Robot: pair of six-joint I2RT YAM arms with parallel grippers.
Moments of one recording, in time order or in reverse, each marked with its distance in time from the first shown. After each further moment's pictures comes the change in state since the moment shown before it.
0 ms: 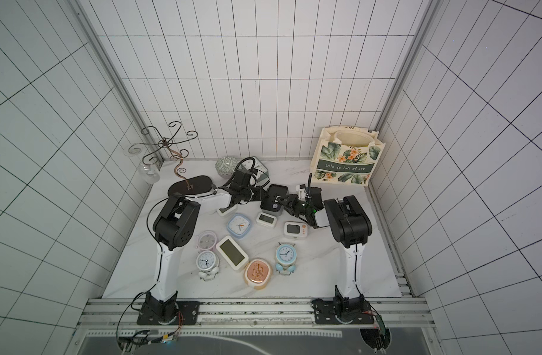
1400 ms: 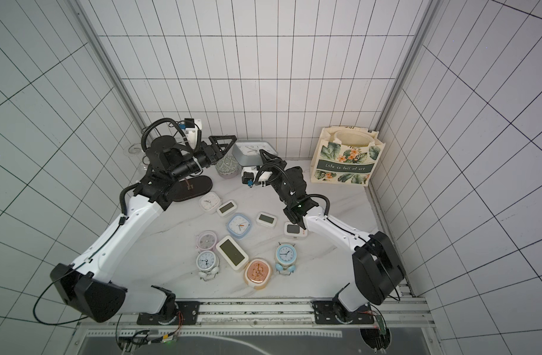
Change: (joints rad) left arm 0.150 -0.811 -0.044 -0.037 0.162 -0.388; right arm 0.430 -0.551 0.221 -0.108 0.846 -2.323
